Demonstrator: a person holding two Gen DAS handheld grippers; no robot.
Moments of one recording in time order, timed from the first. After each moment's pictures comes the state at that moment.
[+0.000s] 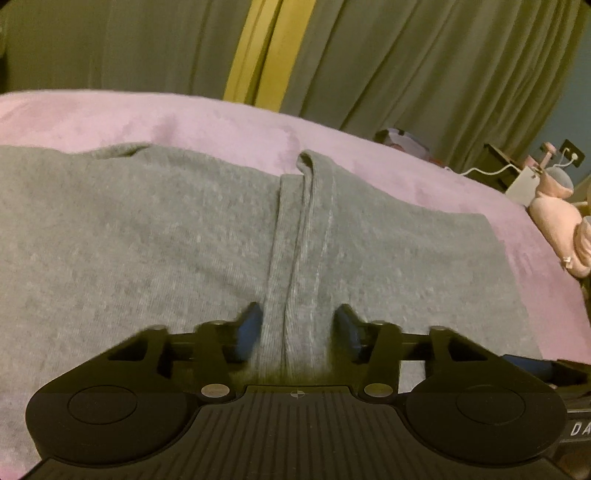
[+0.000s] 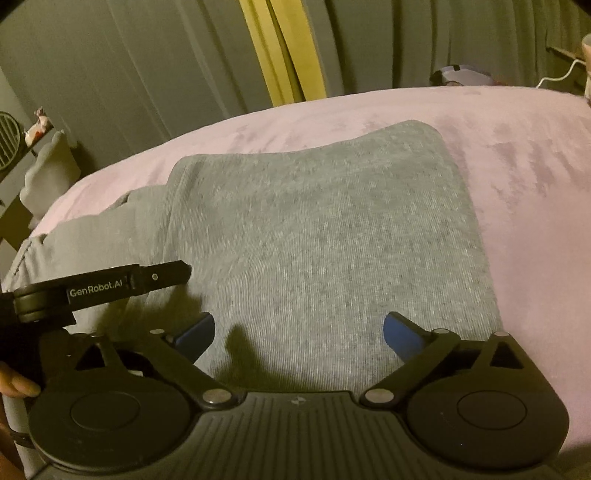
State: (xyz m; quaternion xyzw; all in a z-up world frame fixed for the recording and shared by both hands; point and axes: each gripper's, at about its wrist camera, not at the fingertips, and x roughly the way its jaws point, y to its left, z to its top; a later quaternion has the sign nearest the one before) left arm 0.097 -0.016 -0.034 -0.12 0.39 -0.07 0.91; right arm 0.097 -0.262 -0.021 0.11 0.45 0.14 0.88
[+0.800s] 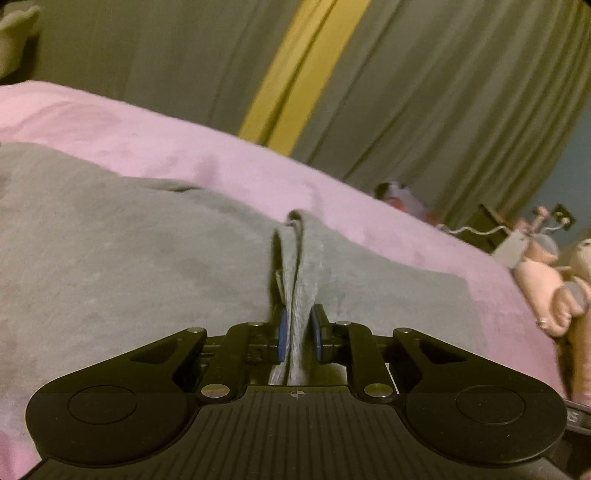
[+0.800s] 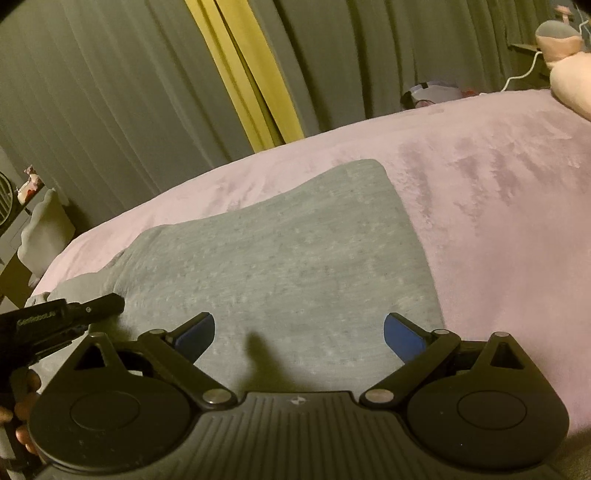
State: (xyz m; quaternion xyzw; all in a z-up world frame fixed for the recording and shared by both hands) left arm 0.074 0.028 -0.003 -0.19 0.34 -0.04 0.92; right arm 0.091 -0.287 -0.012 0.17 0.40 0.11 0.90
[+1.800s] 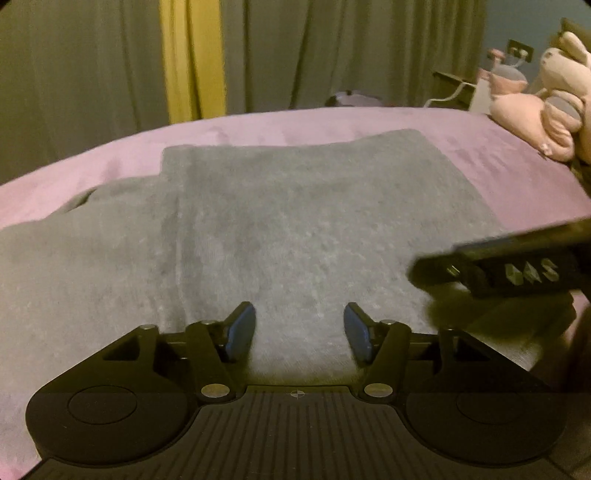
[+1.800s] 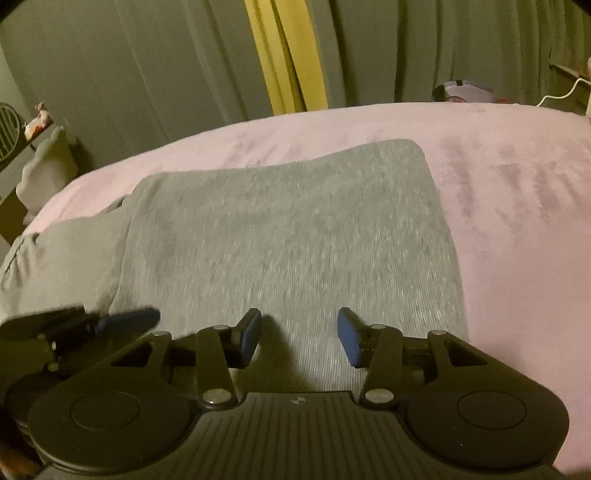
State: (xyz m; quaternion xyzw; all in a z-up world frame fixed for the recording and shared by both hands) left arm 0.054 -0.069 -0.026 0.04 0.39 -0.11 0.91; right arm 0.107 -0.258 -0.021 0.09 0.45 0.15 0.88
